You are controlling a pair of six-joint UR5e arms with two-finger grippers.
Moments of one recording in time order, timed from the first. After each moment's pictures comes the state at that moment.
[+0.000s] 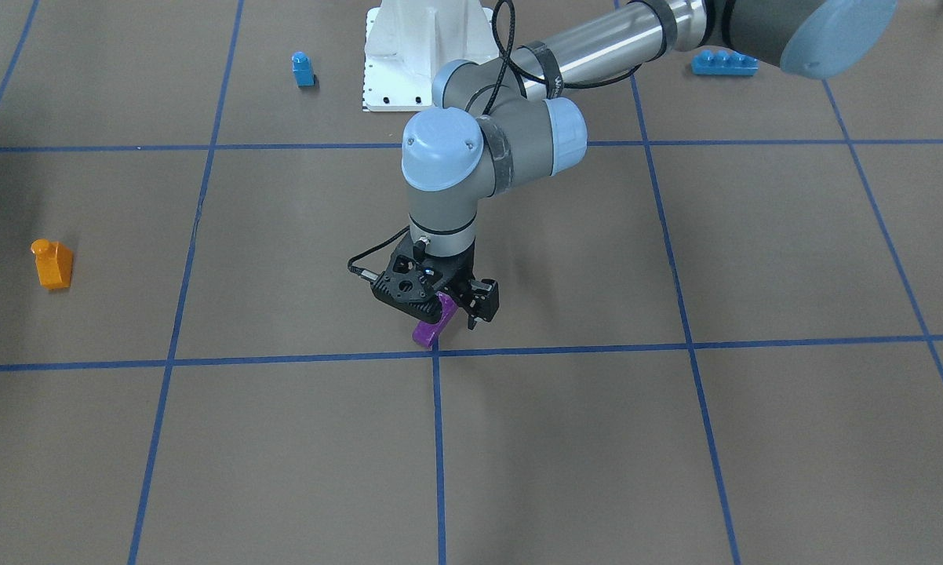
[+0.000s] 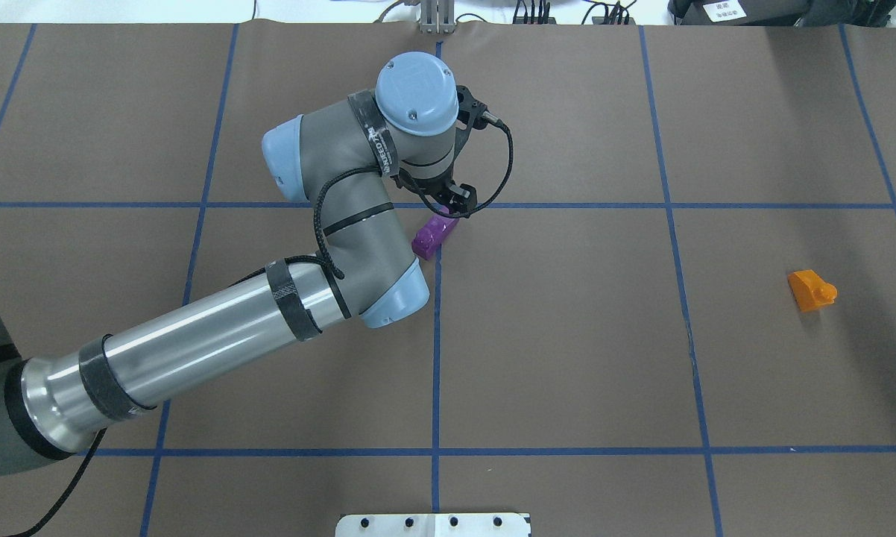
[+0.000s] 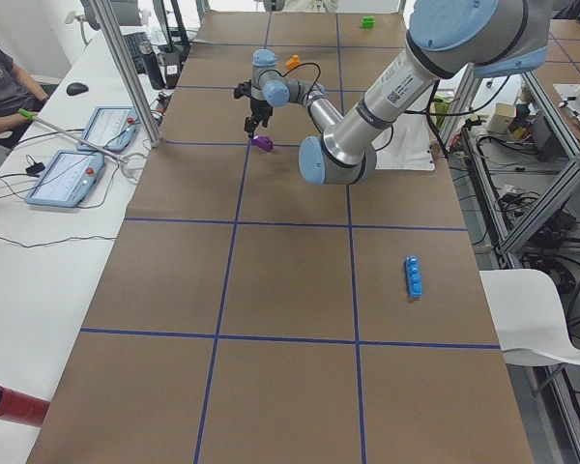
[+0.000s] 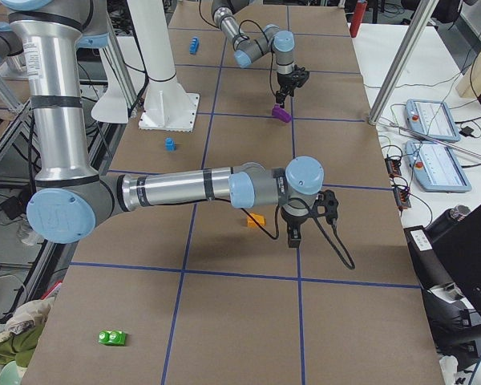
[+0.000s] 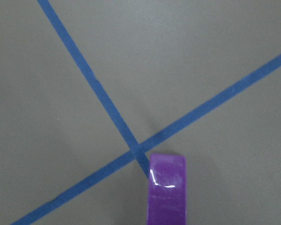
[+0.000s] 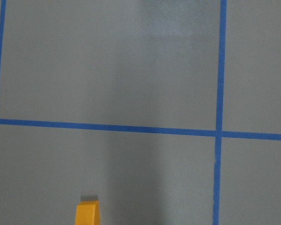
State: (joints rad) left arm -0.62 -2.59 -1.24 -1.67 -1.84 -0.62; right arm 1.47 -1.51 1.71 -1.55 2.42 0.21
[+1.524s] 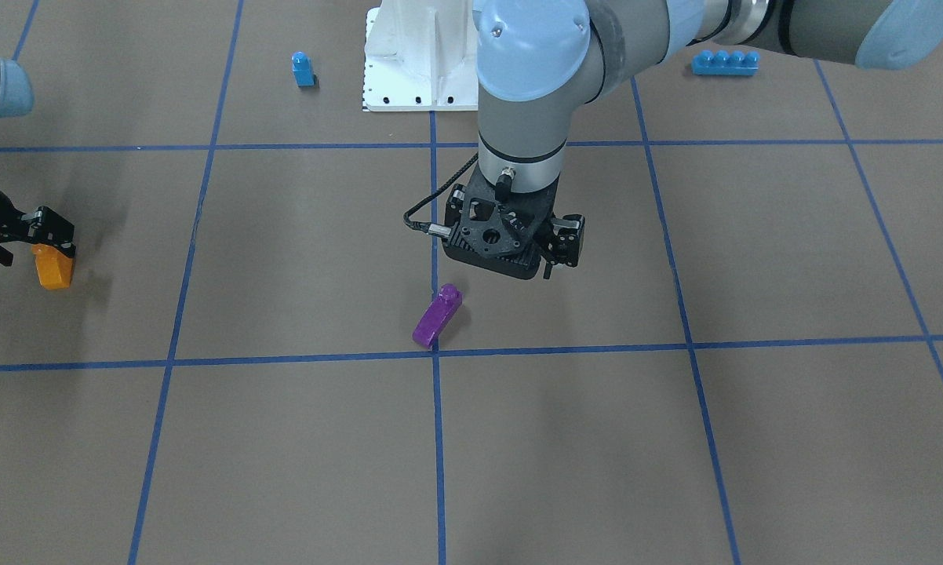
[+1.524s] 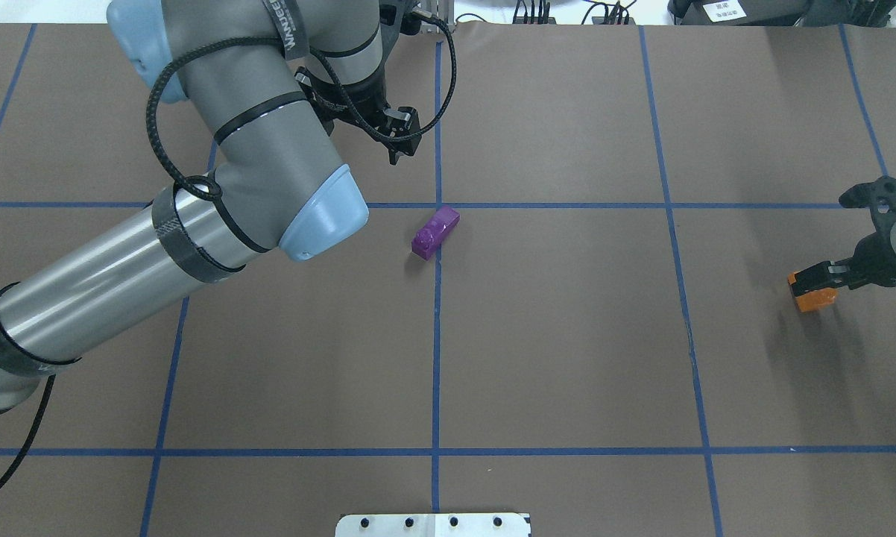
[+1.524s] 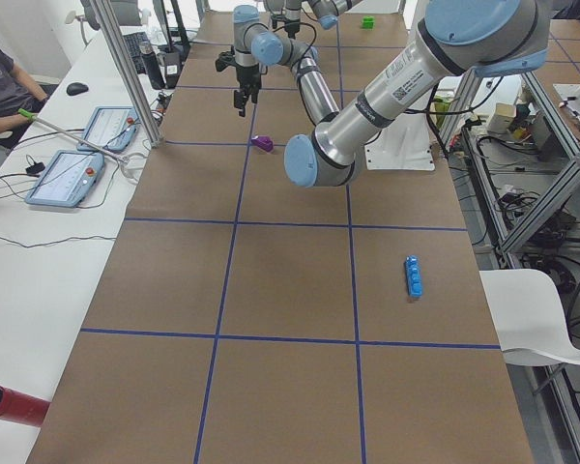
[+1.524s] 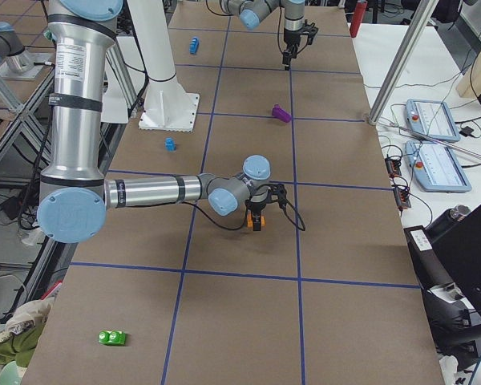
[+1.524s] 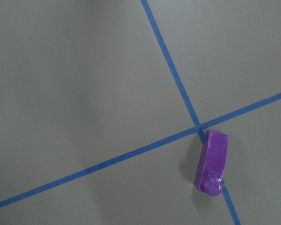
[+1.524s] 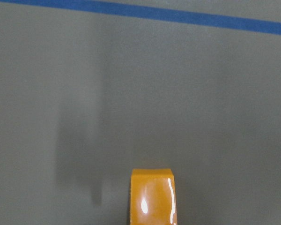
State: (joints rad) left arm -0.77 -2.54 -1.57 -1.26 -1.99 -0.60; right arm 0.97 -1.68 1.66 -1.02 2.17 0.67
